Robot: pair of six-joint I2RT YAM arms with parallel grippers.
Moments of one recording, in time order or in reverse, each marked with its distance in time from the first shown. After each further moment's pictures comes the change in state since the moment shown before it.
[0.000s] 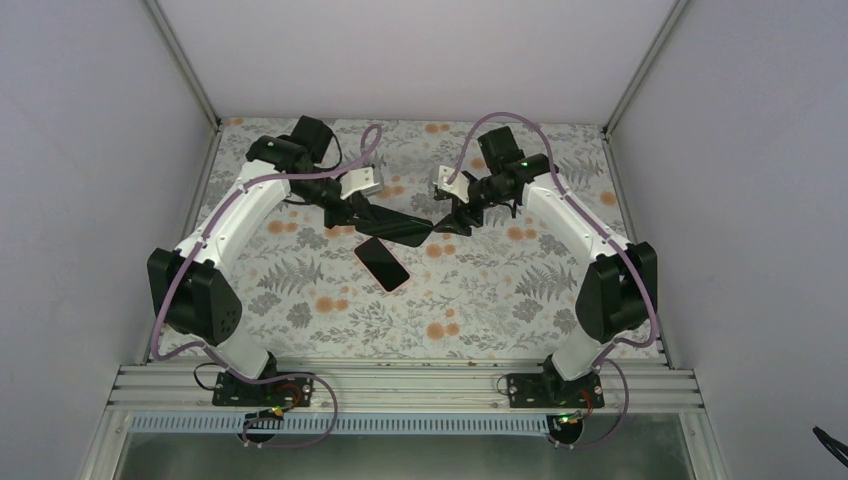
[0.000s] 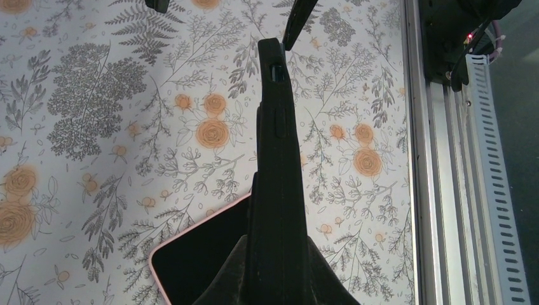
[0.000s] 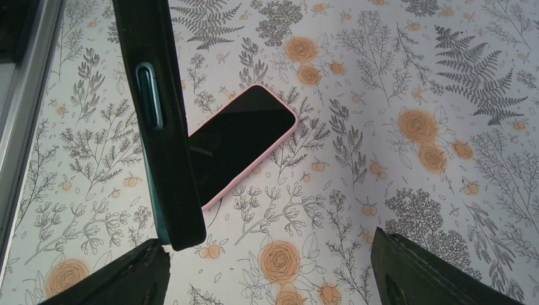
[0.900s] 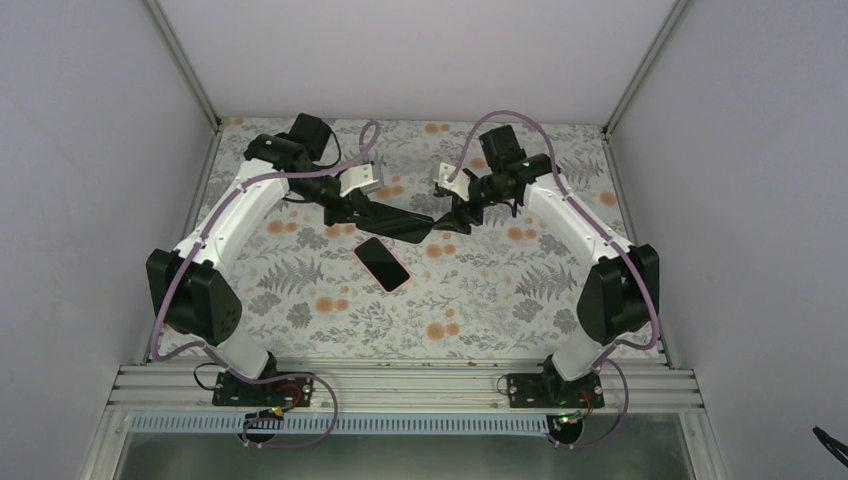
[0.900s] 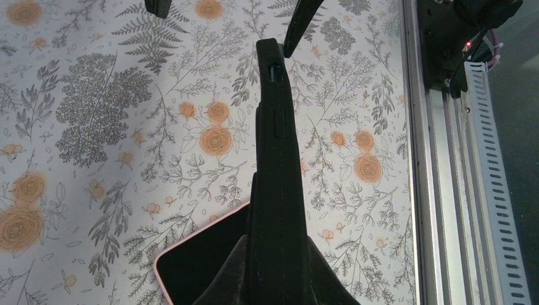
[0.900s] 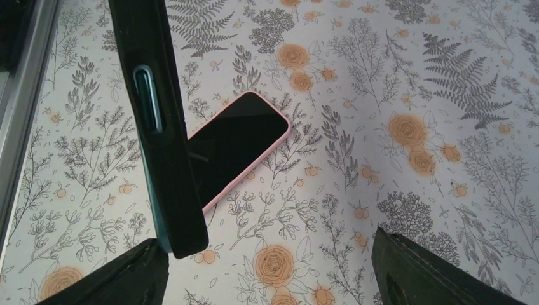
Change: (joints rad) left arm 0.003 0.000 0.016 0.000 0.018 -0.003; right arm 0.000 -0.015 0.000 0.020 0.002 0.024
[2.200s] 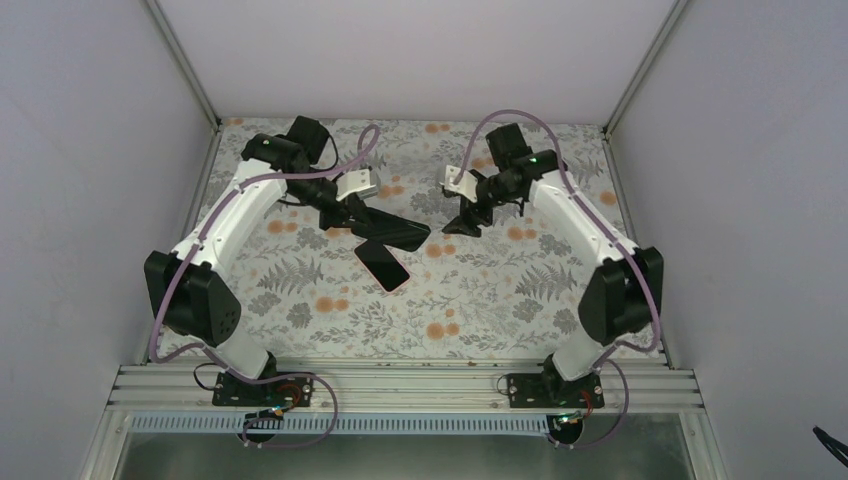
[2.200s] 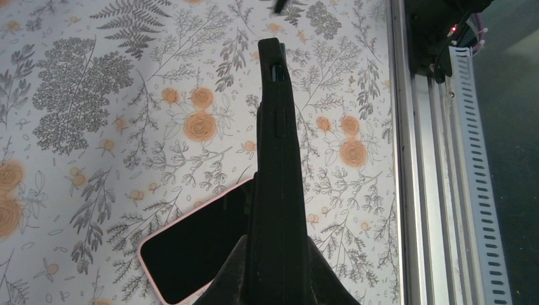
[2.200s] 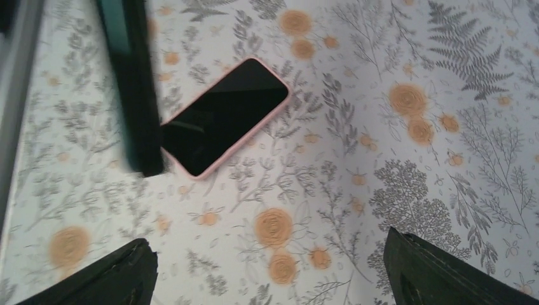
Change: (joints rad) left arm 0.007 -0.008 0.009 -0.085 -0.007 0.051; right arm -0.027 0.034 0.054 -0.098 0.063 -0.075
